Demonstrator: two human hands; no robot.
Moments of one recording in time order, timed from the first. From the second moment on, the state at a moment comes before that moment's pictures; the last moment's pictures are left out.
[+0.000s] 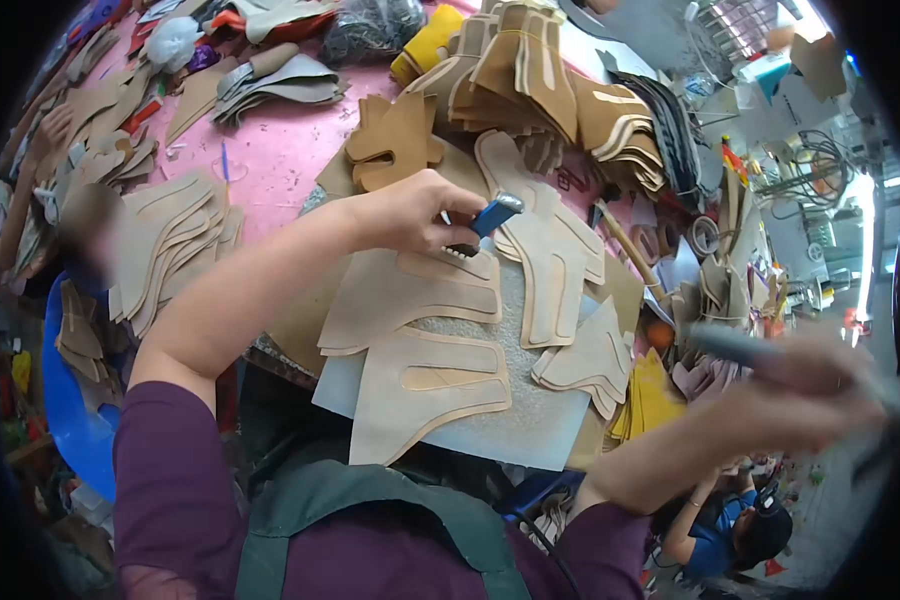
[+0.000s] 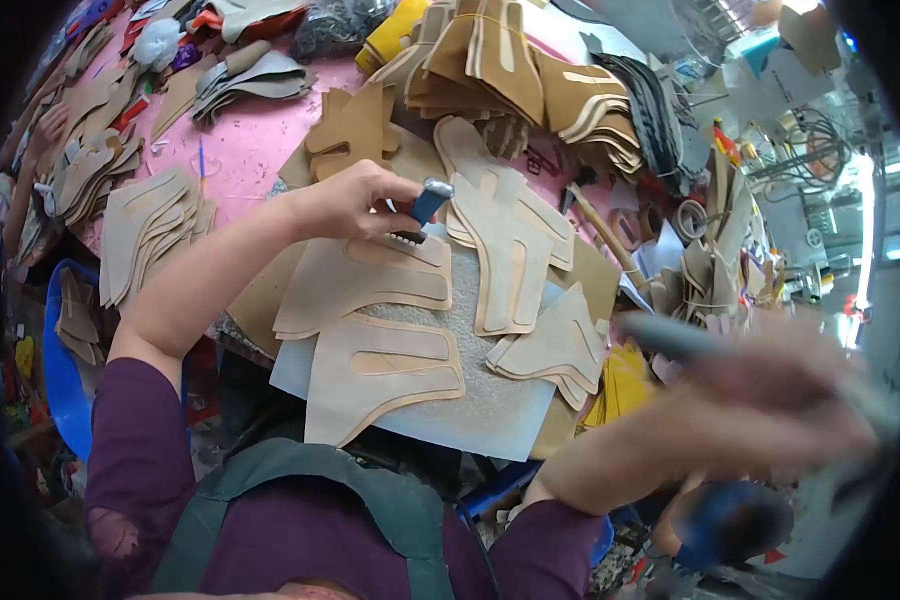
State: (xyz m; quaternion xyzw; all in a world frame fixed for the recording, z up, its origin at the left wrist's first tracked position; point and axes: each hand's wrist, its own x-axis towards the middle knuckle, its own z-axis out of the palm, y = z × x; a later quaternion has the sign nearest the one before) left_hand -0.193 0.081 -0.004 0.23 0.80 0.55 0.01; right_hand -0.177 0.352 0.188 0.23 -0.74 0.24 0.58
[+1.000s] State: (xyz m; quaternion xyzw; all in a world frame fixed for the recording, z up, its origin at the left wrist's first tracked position) left_hand -0.154 0.115 -0.001 0.08 0.80 0.59 0.02; right_hand -0.122 0.391 0.010 0.19 -0.95 0.25 -0.05
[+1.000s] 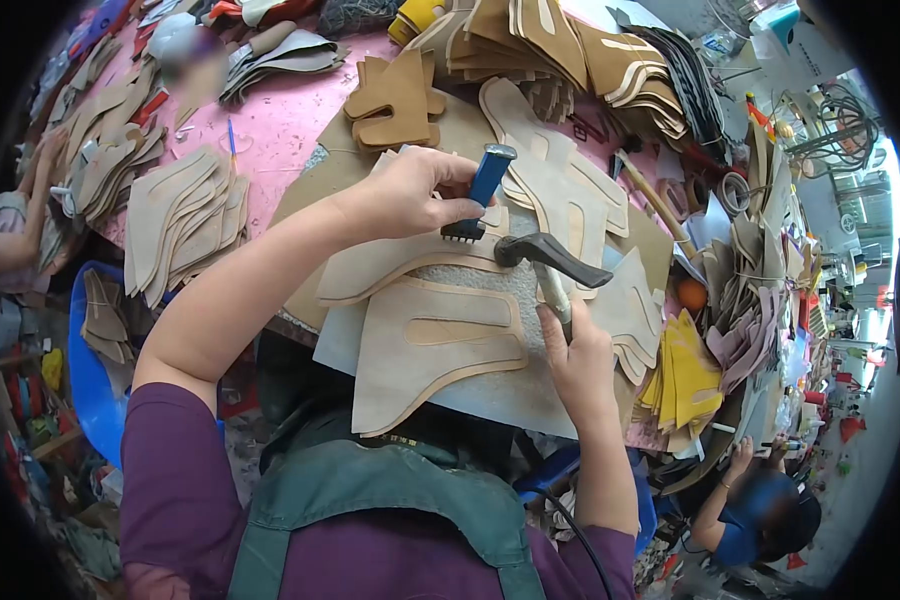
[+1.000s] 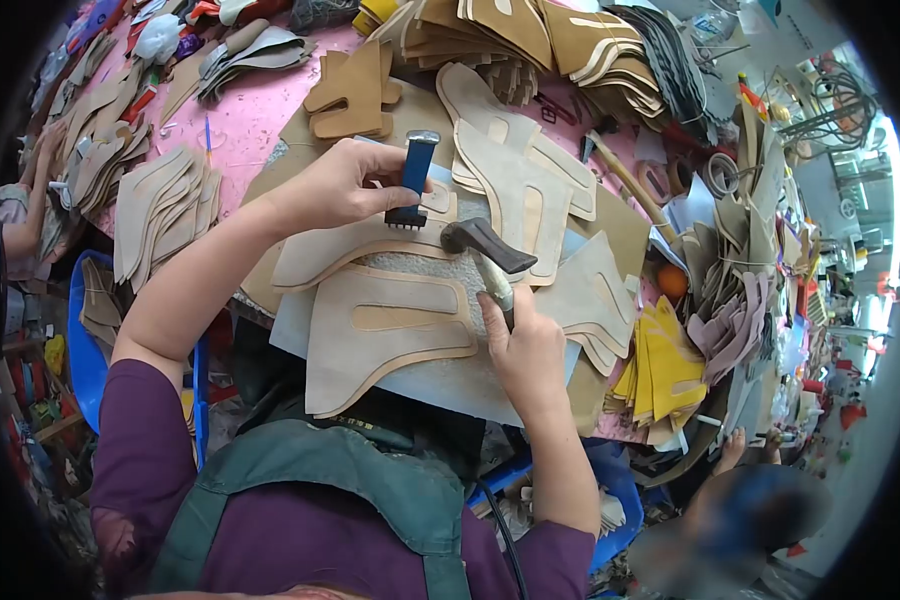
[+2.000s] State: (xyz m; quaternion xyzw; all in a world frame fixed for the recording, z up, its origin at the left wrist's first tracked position) left_hand -0.131 0.127 0.001 0.10 0.85 0.51 -0.03; right_hand -0.112 0.395 -0.018 0.15 -0.93 0.34 -0.05
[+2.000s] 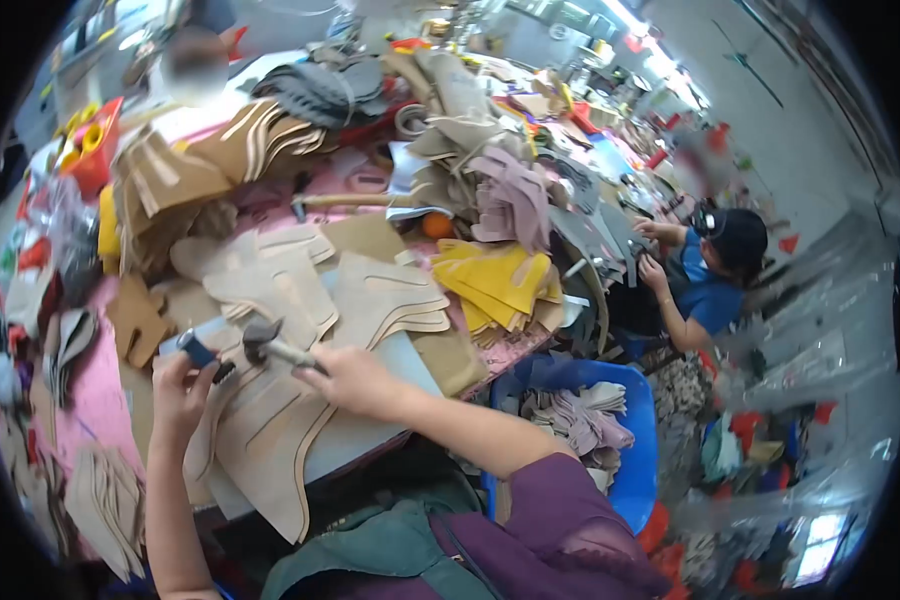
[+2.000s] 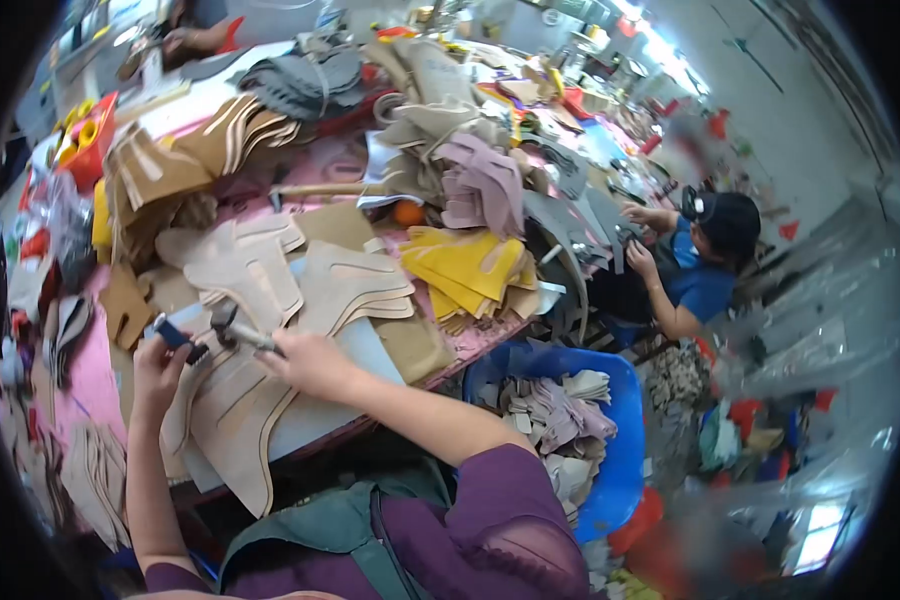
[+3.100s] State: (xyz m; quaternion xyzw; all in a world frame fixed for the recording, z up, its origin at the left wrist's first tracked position) left_hand -0.102 0.116 -0.017 -0.03 0.71 0.70 -0.03; right_hand -0.108 0.387 -0.030 0.16 -0.93 0.34 0.06
